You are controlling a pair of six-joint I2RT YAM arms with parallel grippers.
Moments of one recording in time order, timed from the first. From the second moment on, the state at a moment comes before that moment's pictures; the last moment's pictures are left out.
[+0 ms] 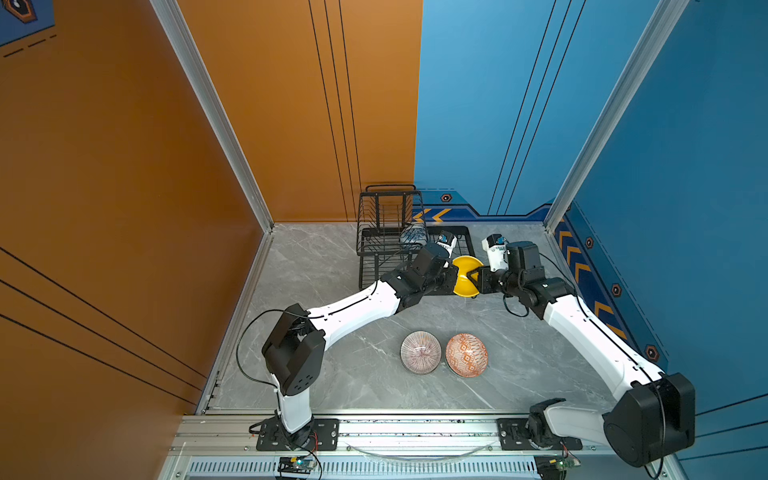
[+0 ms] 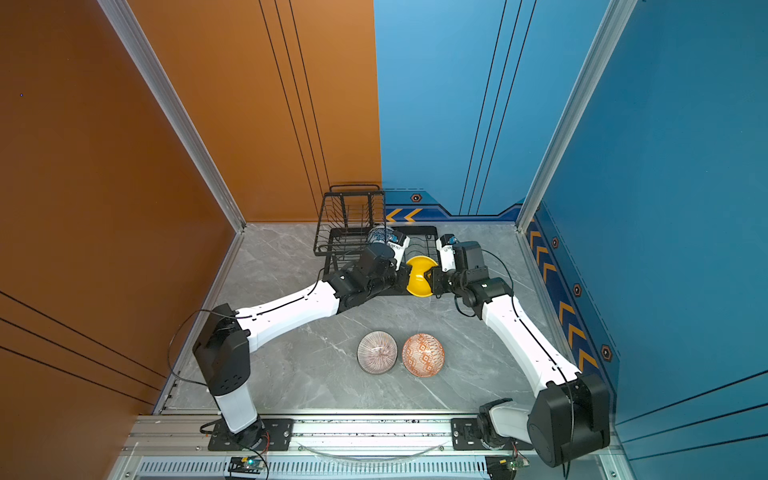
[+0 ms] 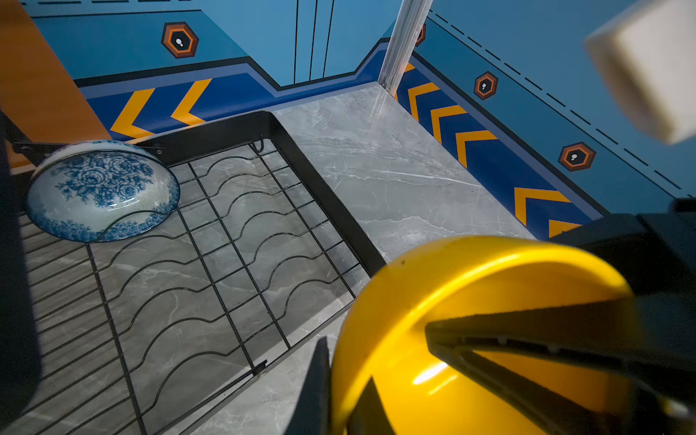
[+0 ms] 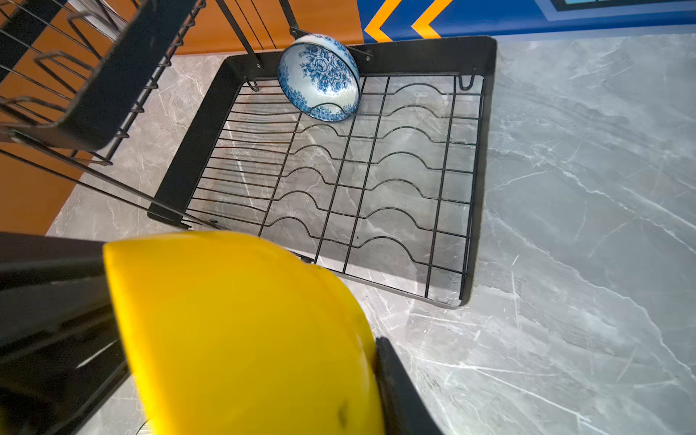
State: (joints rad) left arm -0.86 1.81 1.48 -0.16 -0.12 -0.31; right arm 0.27 1.29 1.05 -0.47 -0.20 0.20
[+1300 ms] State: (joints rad) left arm -0.92 1.45 1.23 -0.35 -0.07 -0.22; right arm 0.35 1.27 1.05 -0.41 0.00 -0.10
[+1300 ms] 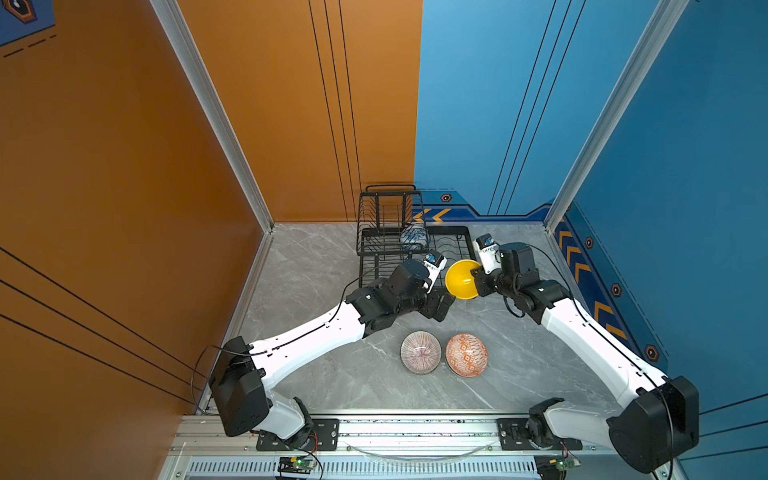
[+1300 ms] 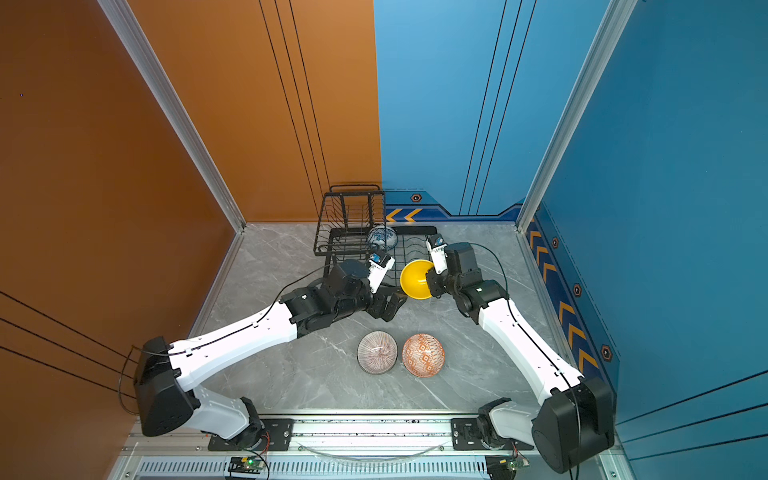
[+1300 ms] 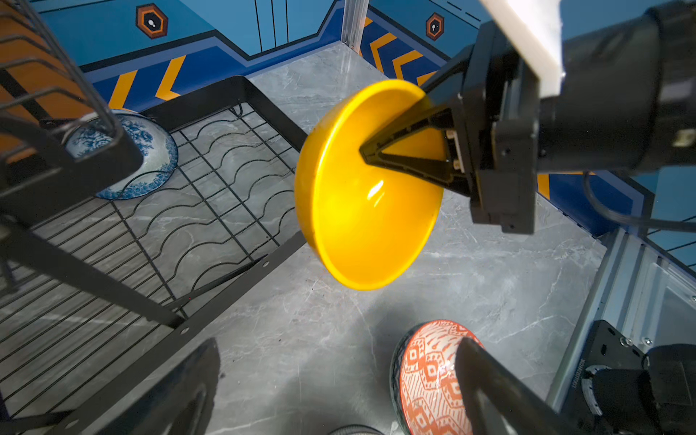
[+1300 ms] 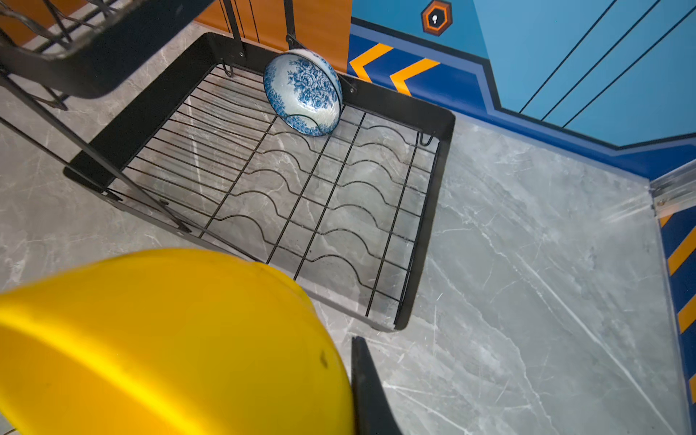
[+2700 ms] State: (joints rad) left arm -0.73 1.27 0.98 -0.34 -0.07 -0.22; right arm 0.31 2.14 1.33 0.80 0.39 -0.93
